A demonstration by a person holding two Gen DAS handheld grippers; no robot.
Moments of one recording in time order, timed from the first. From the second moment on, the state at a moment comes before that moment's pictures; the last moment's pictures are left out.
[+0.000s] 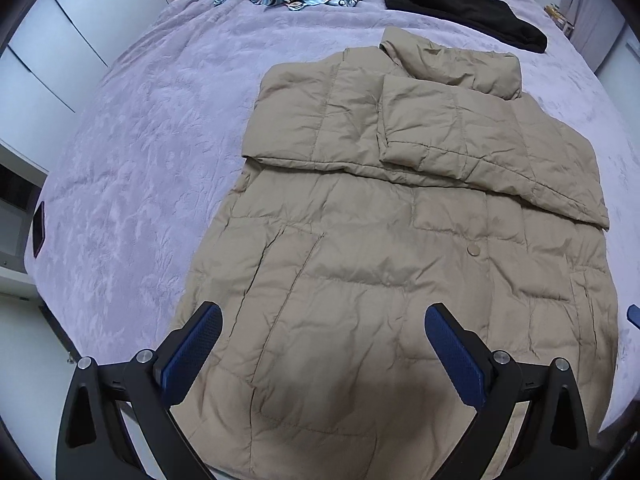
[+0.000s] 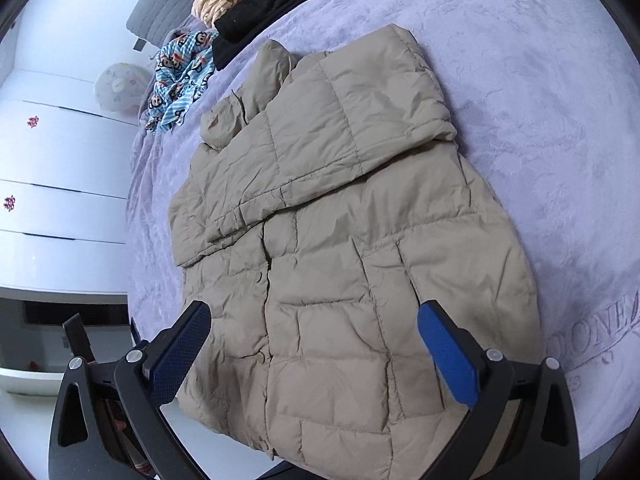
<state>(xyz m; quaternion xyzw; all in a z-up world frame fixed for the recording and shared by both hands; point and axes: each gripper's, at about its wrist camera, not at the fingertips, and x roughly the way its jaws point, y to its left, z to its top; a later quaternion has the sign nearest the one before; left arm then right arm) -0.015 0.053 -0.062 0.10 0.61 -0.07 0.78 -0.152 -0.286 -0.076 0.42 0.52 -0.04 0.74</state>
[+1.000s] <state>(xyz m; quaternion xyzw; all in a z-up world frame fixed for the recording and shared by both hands) -0.105 0.234 -0.104 -0.11 0.68 -0.15 0.70 -0.300 -0.205 -0.110 0.54 0.51 -0.13 0.65</state>
